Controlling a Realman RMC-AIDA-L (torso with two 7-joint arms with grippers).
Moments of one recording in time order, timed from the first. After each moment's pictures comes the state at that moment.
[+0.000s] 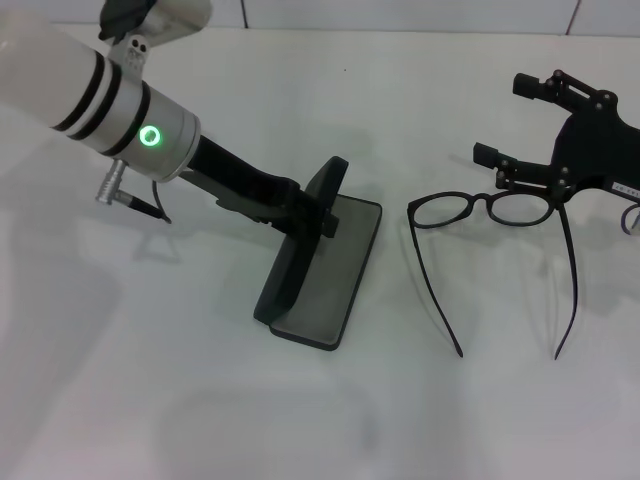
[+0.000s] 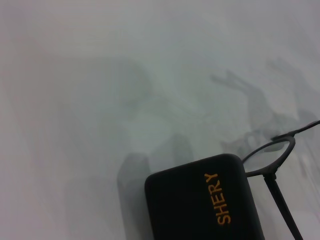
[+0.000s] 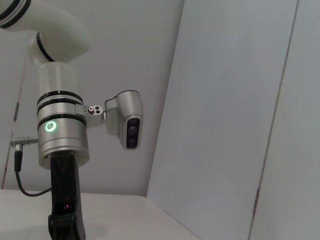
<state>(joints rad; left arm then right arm) -1.21 -2.09 2.85 -0.53 0.31 1.47 -2.17 0.53 2.02 -0.90 -0.44 -1.46 -1.42 0.73</state>
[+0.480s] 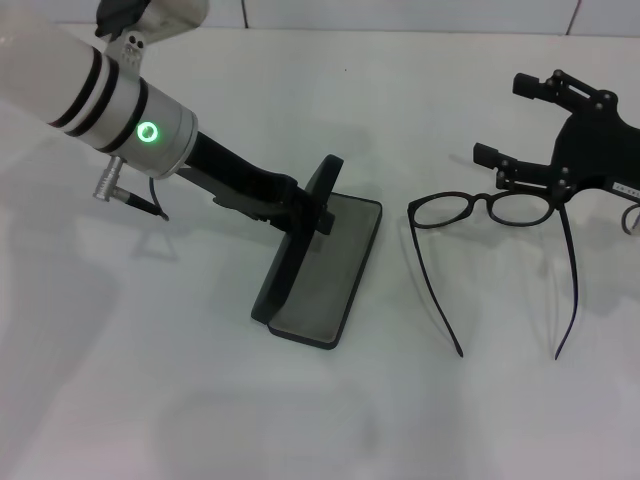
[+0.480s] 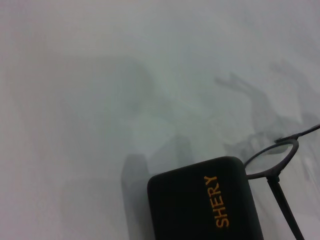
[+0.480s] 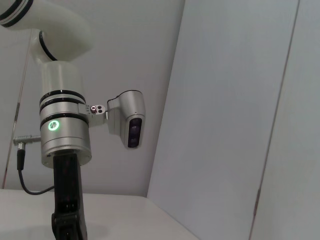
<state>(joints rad) -1.21 -2.09 2.85 -0.54 0.32 1.47 -2.18 0.53 2.02 -0.90 -0.44 -1.46 -1.42 0.72</state>
